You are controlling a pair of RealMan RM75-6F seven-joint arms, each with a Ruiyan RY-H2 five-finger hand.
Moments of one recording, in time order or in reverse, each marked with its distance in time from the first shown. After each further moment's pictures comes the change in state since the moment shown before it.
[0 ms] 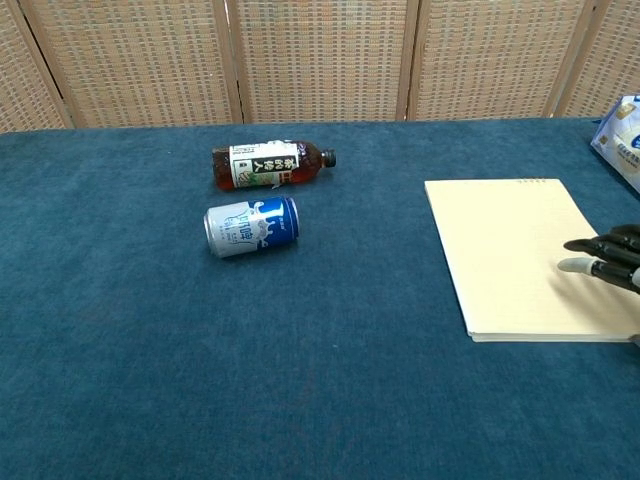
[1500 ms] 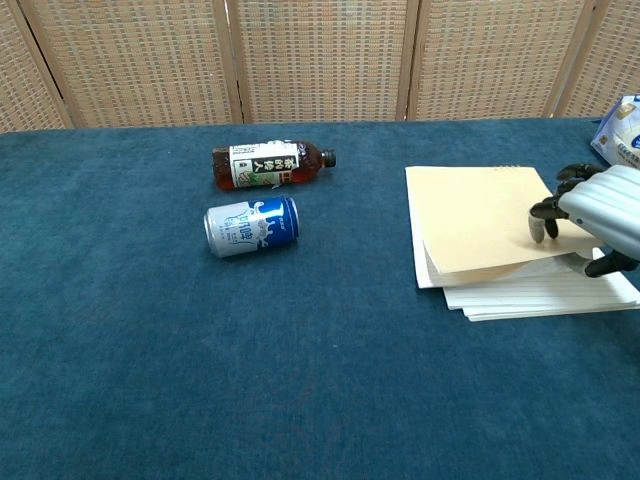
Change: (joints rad) left arm -0.016 0.002 -0.003 -0.006 -0.022 -0.033 0.012; right arm 0.152 -0.169 0.083 0.231 0.053 0.036 0.082
